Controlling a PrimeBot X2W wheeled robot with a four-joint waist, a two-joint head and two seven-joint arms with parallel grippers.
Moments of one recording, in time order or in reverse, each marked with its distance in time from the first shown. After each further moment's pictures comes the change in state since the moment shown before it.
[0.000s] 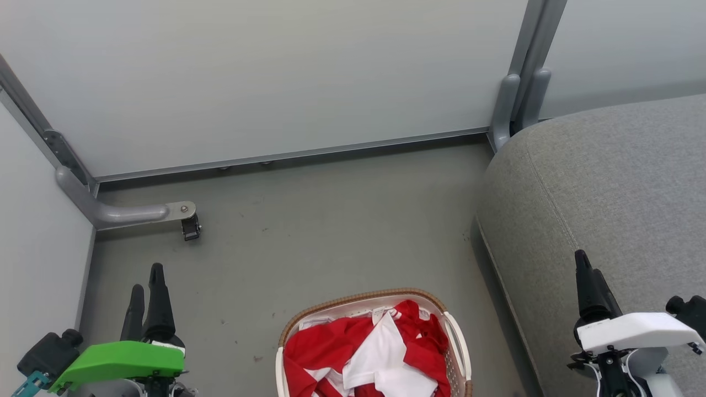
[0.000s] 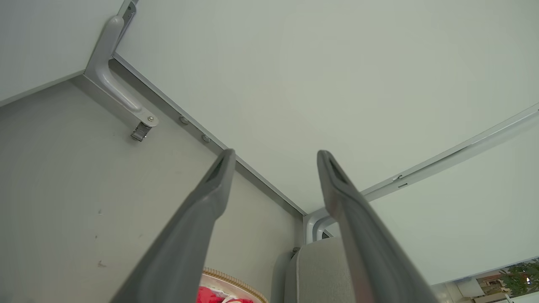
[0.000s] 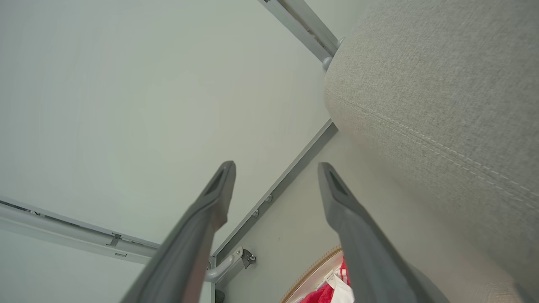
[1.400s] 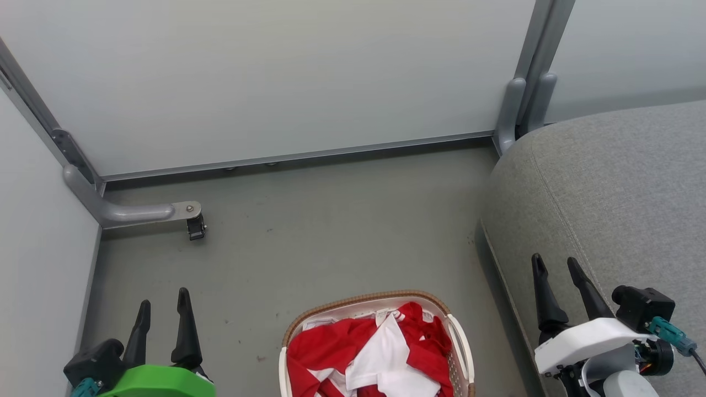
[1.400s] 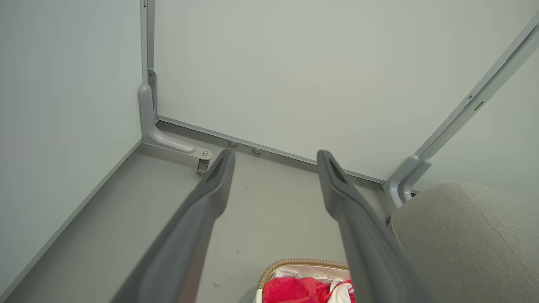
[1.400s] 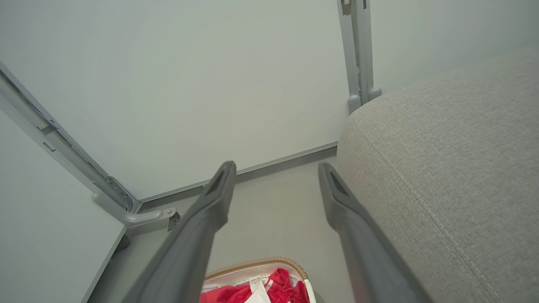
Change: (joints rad) left arm 0.058 0.004 -0.043 0.037 0.502 0.010 -0.109; right arm 0.005 -0.007 0.110 -0.007 -0.561 0.000 -0.112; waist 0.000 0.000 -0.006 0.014
